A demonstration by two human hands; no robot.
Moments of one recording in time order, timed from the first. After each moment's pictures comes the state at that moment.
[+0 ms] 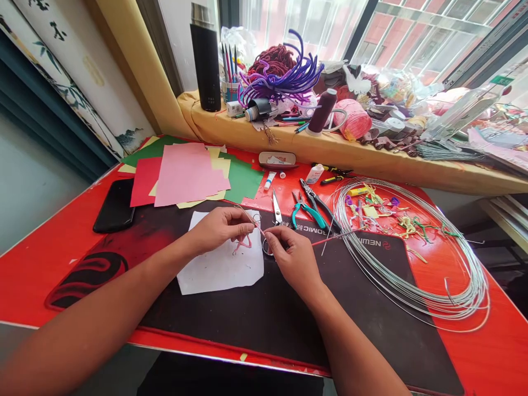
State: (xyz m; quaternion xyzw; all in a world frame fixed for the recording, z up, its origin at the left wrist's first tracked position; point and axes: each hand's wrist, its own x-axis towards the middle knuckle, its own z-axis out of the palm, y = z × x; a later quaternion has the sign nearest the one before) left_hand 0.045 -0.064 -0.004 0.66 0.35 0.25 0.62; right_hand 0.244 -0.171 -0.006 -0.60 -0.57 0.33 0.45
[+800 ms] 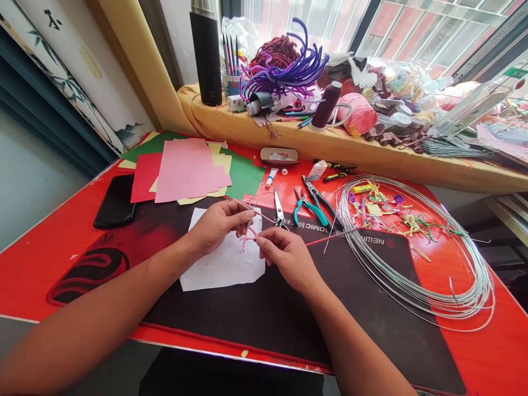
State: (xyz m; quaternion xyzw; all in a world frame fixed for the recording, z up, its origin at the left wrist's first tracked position) left_hand 0.055 -0.071 -0.005 0.52 0.37 0.35 0.69; right_hand 0.237 -0.171 -0.007 -0.53 -0.49 0.54 0.44
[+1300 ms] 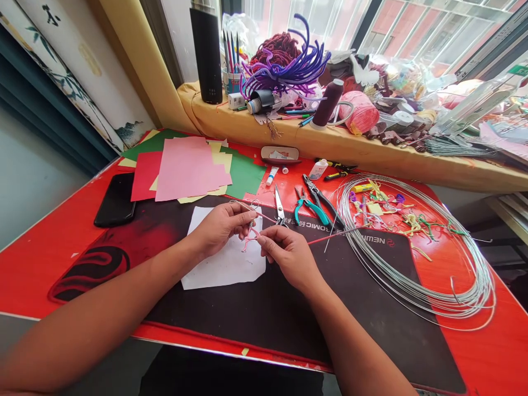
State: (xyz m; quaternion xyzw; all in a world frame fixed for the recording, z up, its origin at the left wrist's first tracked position) left_hand 0.059 -0.076 -0.005 0.46 0.39 0.33 0.73; right_hand 0.236 -0.172 -0.005 -0.53 -0.50 0.52 0.45
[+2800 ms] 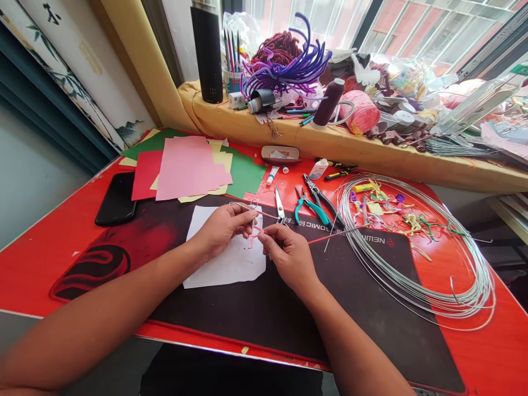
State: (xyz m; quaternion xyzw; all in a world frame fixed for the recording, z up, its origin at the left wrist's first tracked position) left_hand 0.066 -0.081 -0.009 0.44 0.40 0.35 0.73; right_hand 0.232 -0.174 -0.013 -0.56 -0.55 0.39 0.47
